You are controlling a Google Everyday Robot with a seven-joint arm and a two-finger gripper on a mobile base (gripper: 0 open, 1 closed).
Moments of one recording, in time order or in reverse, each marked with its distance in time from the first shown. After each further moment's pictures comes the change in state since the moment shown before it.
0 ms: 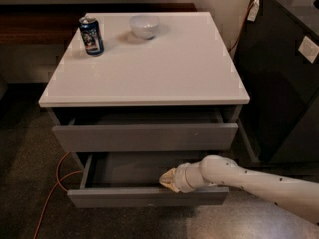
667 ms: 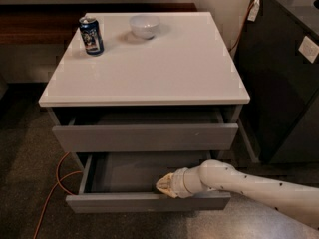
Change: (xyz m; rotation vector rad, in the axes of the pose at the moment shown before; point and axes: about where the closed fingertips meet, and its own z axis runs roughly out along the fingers) arm -0.006 0.022 0.004 -0.029 -0.035 -0.005
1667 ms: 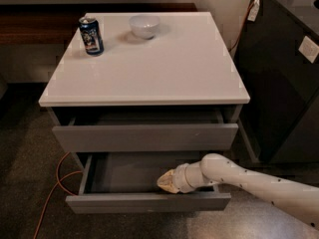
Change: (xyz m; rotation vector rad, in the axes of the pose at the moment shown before) arm 0.003 -0.015 0.004 -0.038 -0.020 0.009
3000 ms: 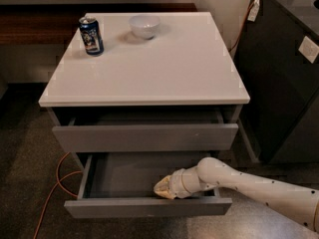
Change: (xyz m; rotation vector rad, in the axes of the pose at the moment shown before) arm 0.011 0.022 0.023 -0.071 0.004 0.017
